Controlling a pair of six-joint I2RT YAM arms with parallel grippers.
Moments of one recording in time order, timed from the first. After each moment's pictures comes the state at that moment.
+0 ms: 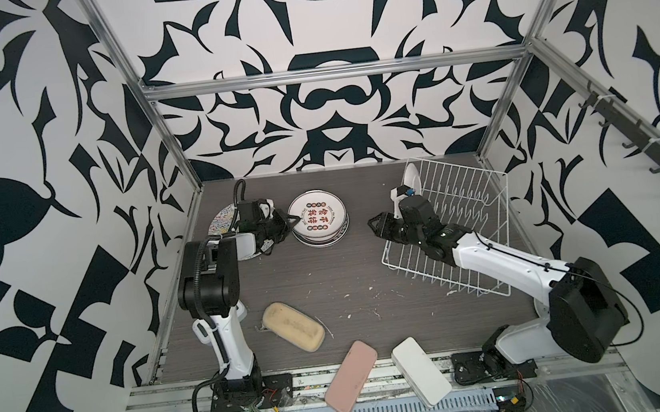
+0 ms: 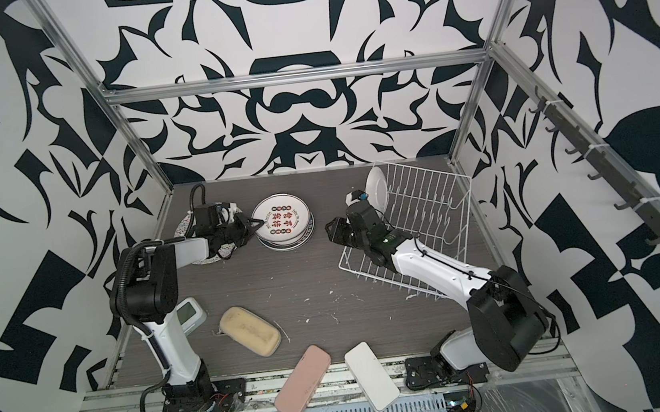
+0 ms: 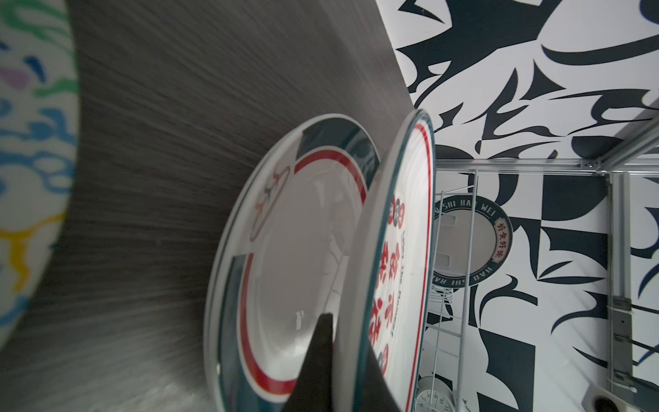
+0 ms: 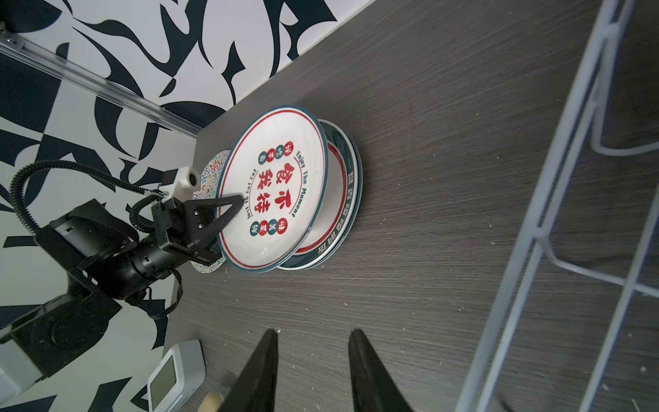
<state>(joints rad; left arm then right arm) -0.07 1.95 1.06 0.22 0.74 -0.89 0.58 1.41 0.94 -0.09 -0.09 0.85</state>
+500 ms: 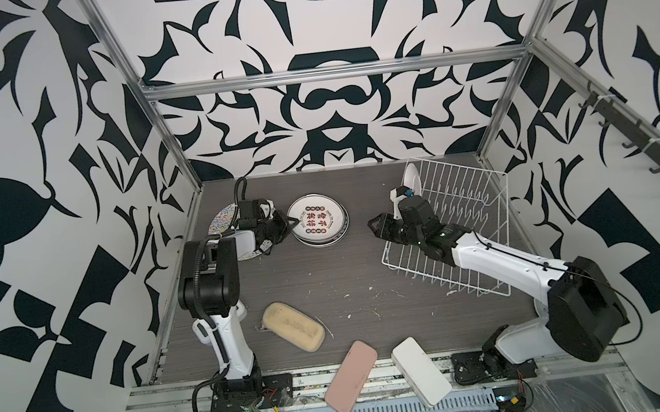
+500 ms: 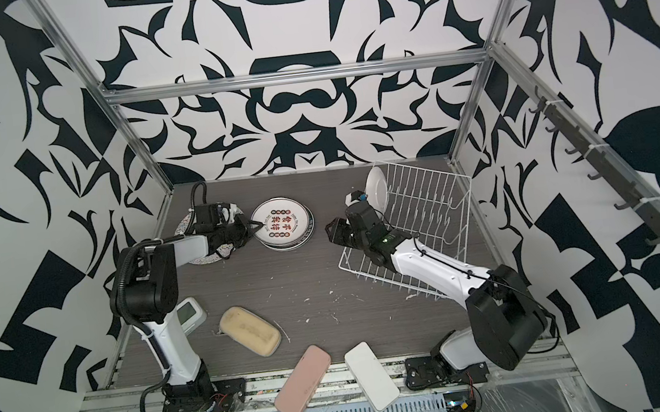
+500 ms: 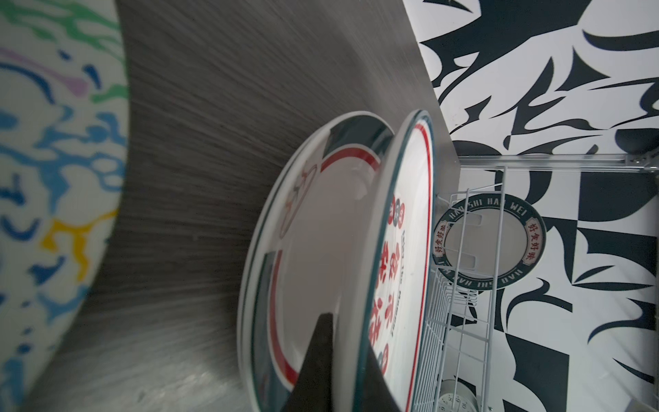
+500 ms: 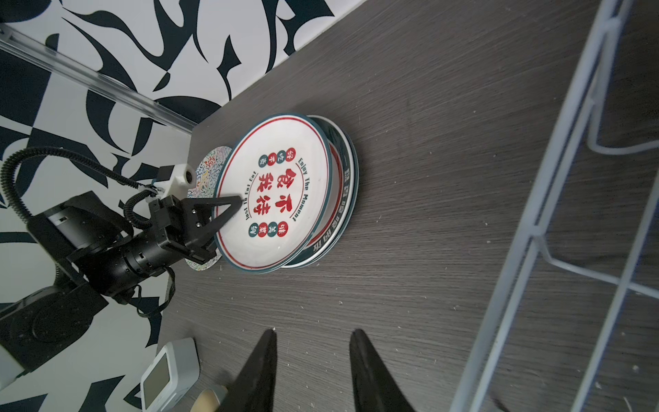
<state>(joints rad) -0.07 1.95 1.10 0.10 0.69 -0.80 0.58 1.42 0.94 -0.10 -0.09 0.84</state>
